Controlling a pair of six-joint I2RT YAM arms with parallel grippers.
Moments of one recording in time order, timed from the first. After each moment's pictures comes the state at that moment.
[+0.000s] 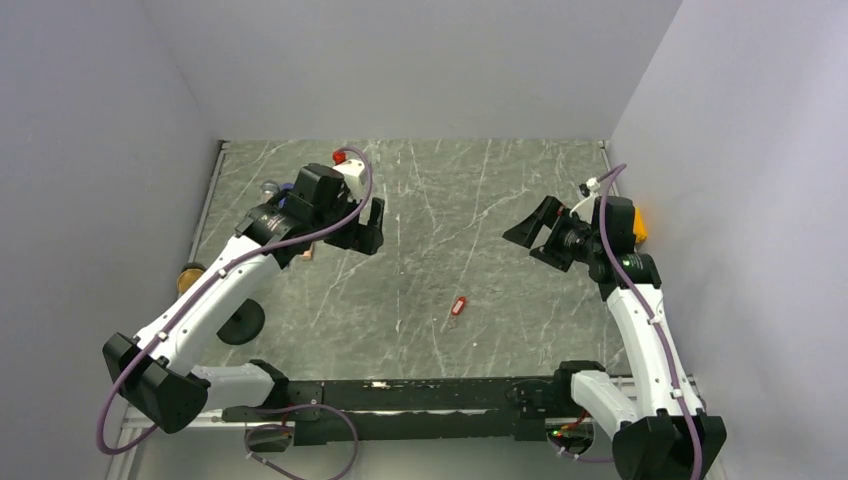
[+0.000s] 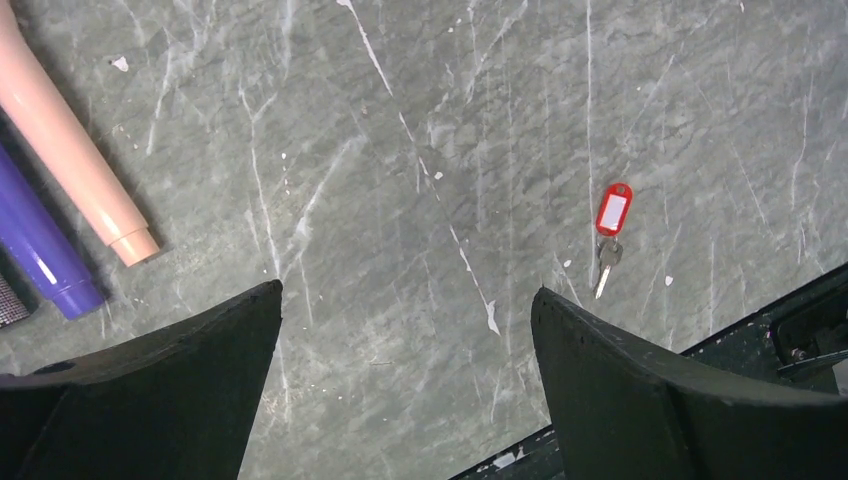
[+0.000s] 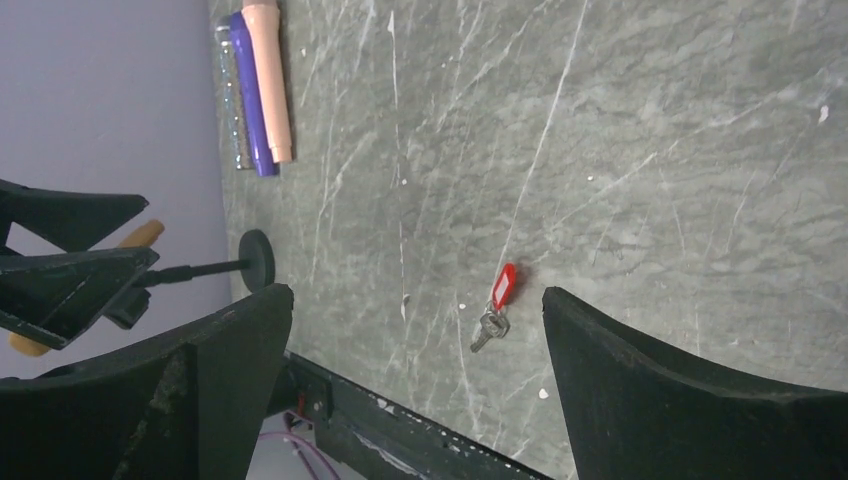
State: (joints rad) left arm -0.56 1.24 1.29 -0.78 0.00 -0.23; right arm -0.01 0.95 0.91 -0.60 -0.51 0.61
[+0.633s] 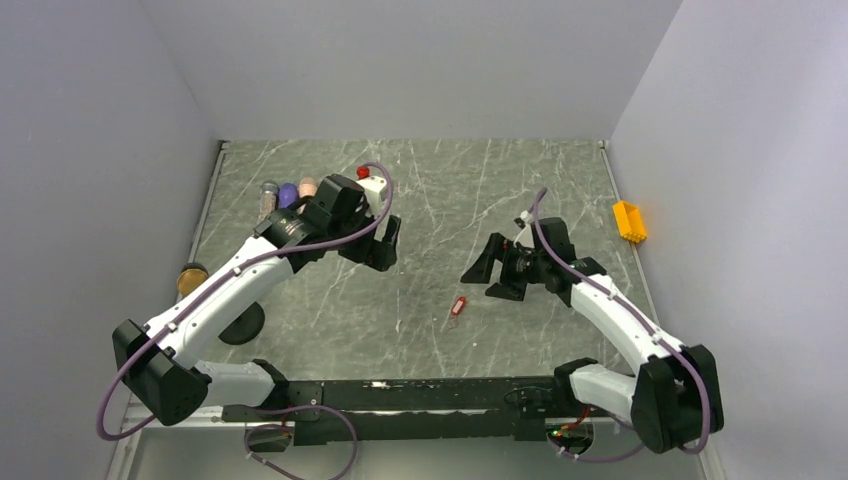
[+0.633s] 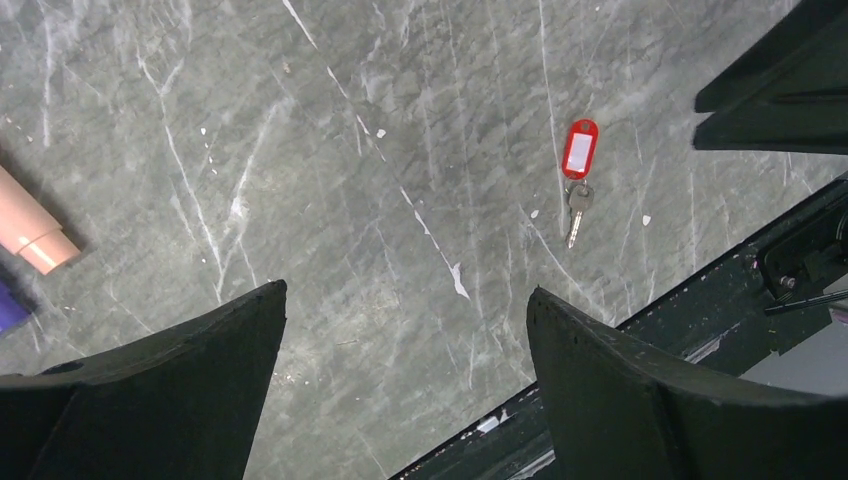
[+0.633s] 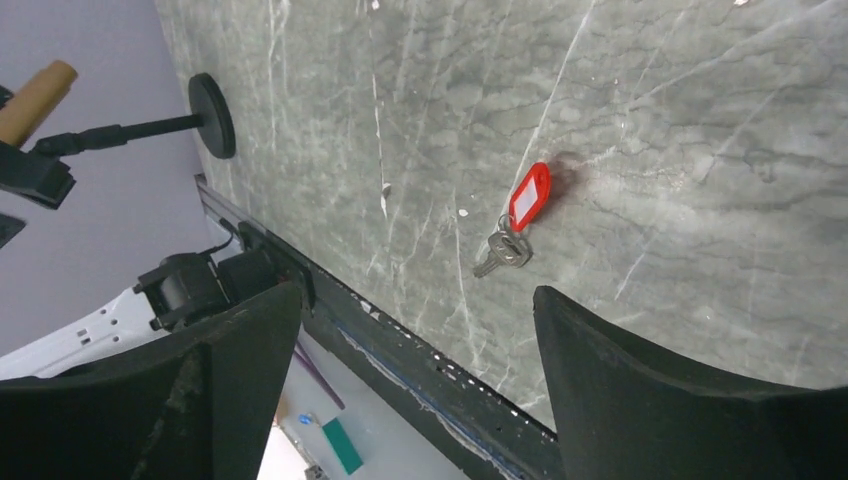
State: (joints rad) left arm -0.66 1.27 1.26 -0.79 0.05 -0.22; right arm 0.28 1.10 0.67 -0.41 -0.56 0.70
